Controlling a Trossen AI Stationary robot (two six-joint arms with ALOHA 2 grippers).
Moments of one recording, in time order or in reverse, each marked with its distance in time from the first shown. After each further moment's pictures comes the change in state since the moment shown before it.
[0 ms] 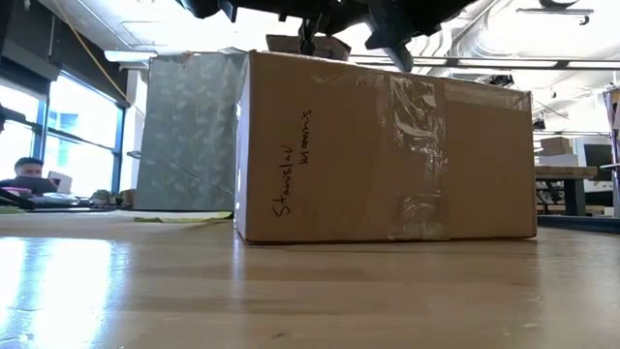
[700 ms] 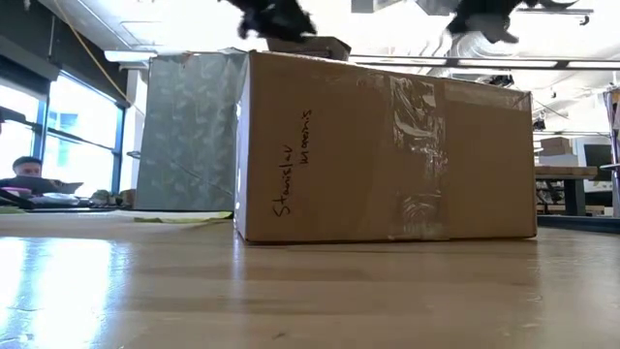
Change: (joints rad) left arm 0.068 -0.309 0.000 -0.748 -0.191 0.180; right arm 0.025 -0.486 -0.019 -0.804 -0.968 0.585
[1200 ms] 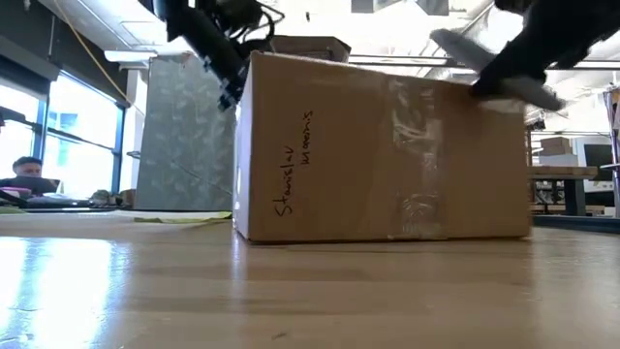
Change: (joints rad) left arm 0.283 0.062 -0.097 -0.273 0.429 -0.115; right arm 0.160 0.017 -0.330 0.287 0.314 0.205
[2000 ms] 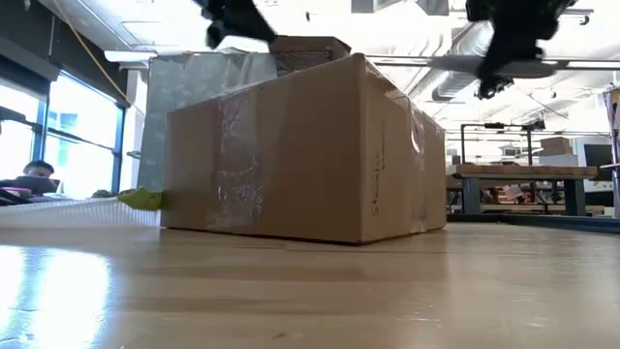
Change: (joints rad) left arm -0.297 -0.220 0.027 0.070 -0.142 -0.058; right arm -0.326 0.072 0.431 -0.737 -0.323 0.189
